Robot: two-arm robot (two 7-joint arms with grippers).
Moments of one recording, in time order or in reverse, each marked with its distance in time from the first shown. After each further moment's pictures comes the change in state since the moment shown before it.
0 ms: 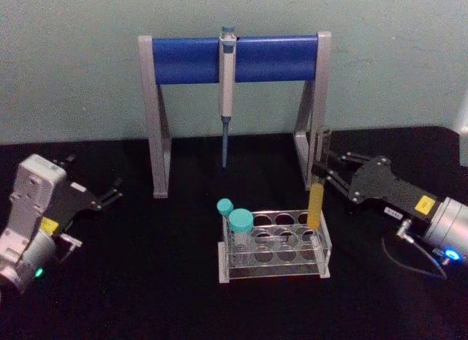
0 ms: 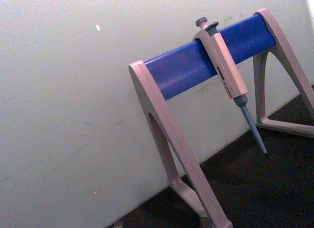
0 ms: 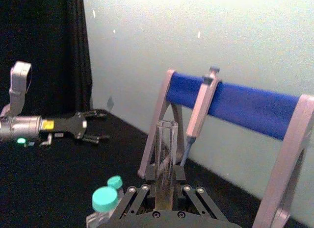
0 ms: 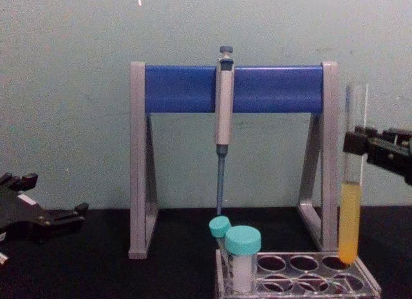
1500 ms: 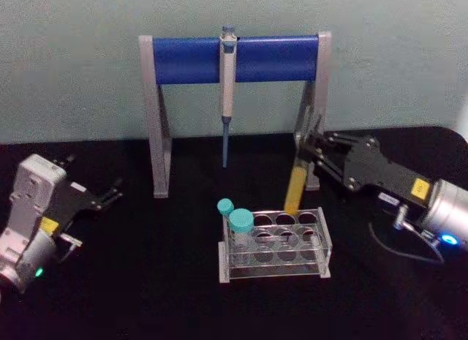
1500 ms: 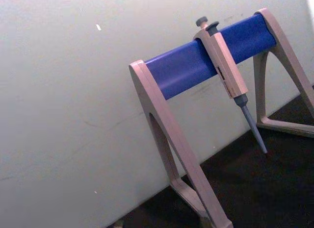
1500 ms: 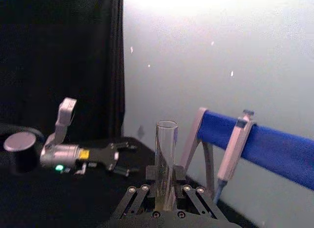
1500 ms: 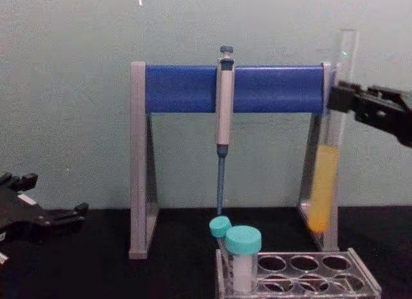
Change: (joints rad) left arm 0.000 0.000 0.000 0.000 0.000 0.000 0.000; right arm 0.073 -0.024 -0.019 0.034 0.089 -0.057 0.167
